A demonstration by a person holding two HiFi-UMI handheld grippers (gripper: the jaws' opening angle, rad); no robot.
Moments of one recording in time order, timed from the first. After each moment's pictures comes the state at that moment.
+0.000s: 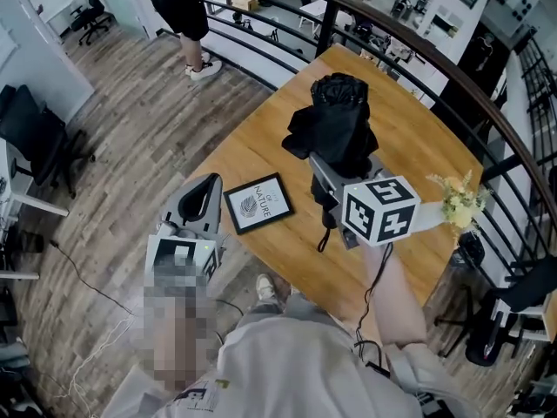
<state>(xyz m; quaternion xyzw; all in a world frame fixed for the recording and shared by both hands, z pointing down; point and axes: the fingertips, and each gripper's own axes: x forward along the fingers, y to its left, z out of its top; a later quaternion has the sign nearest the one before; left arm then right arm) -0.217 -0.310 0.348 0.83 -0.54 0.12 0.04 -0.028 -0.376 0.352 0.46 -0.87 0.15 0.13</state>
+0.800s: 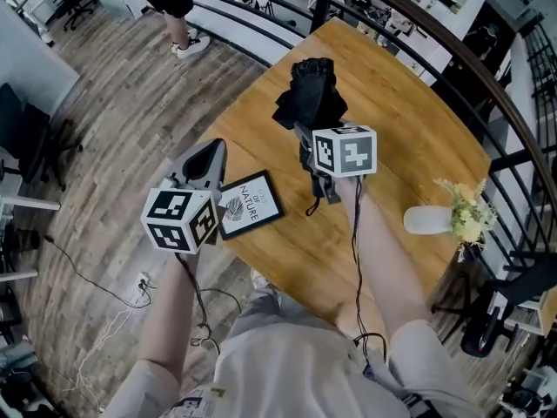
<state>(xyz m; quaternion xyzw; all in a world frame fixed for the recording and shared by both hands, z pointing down) -0.182 -0.436 0.431 0.84 -0.52 0.10 0.14 -0.013 -0.519 0.501 0.47 -0.82 0.24 0.23</state>
